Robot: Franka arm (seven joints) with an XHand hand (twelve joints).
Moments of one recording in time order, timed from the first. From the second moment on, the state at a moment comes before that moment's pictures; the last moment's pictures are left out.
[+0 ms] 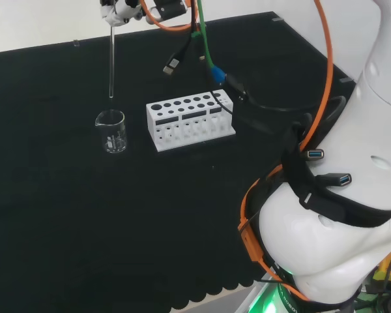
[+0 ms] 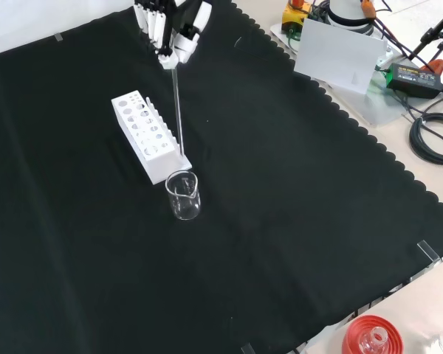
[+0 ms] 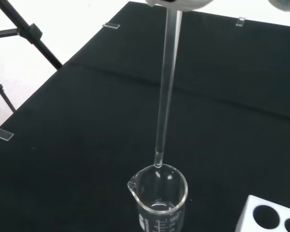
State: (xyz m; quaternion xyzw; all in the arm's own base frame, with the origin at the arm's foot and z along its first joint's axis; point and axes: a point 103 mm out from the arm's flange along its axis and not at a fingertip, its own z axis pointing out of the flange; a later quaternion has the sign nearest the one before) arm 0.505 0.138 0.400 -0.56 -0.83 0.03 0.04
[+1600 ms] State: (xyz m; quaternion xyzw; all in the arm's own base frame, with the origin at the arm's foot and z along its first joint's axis) arm 0.528 0.134 0.343 -0.54 -0.84 0.05 0.06
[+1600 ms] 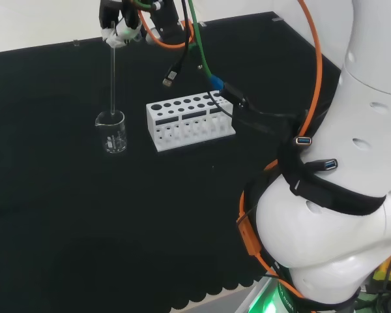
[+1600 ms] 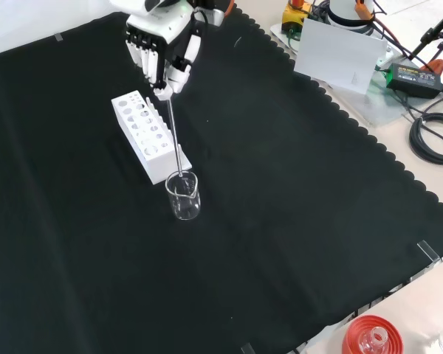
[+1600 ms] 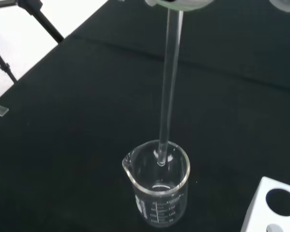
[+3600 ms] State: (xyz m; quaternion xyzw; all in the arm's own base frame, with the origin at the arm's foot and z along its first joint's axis) arm 0.573 0.147 0.266 -0.49 -0.86 0.10 0.08
